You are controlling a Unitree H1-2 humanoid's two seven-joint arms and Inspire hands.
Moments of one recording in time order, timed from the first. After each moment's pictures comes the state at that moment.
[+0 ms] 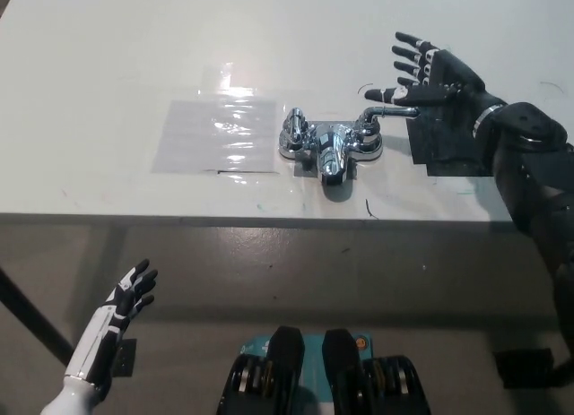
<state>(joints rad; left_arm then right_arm) 0.02 0.24 0.01 0.02 -0.03 -0.15 -0.13 -1.15 -0.21 0.00 1.32 0.20 -0.09 0.31</state>
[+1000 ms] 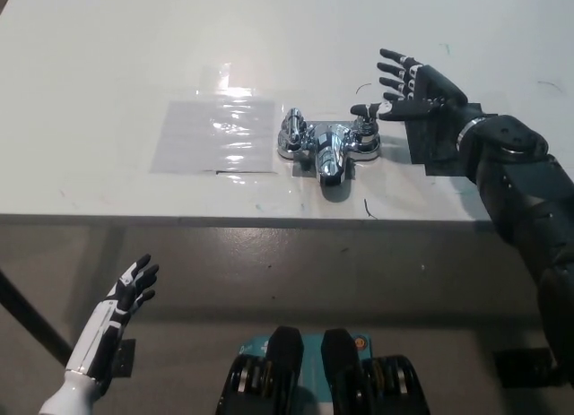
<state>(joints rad) 0.00 0.24 0.01 0.02 -0.03 -0.15 -0.13 -1.15 -0.17 -0.03 1.35 0.16 -0.10 0.32</state>
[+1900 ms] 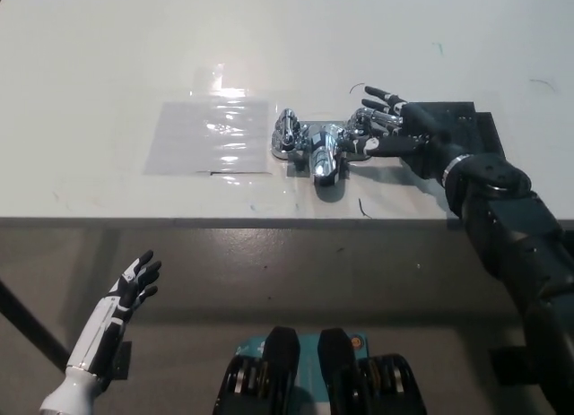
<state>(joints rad) -0.01 0.24 0.01 0.02 -0.03 -0.15 -0.14 -1.05 -0.13 -0.03 1.29 0.16 -0.12 0.35</state>
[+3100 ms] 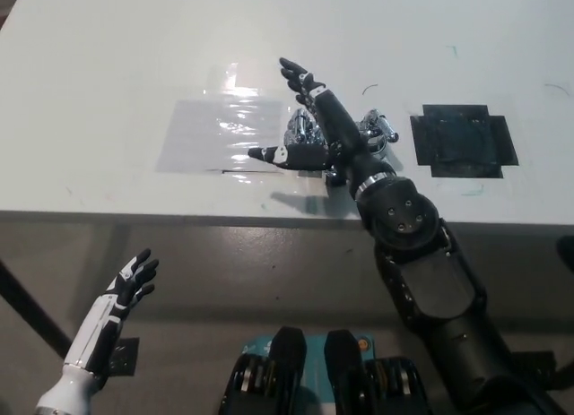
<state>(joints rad) -0.01 0.25 0.01 0.02 -0.03 -0.15 -0.15 -0.80 0.07 0.12 0.60 -0.13 -0.01 0.03</state>
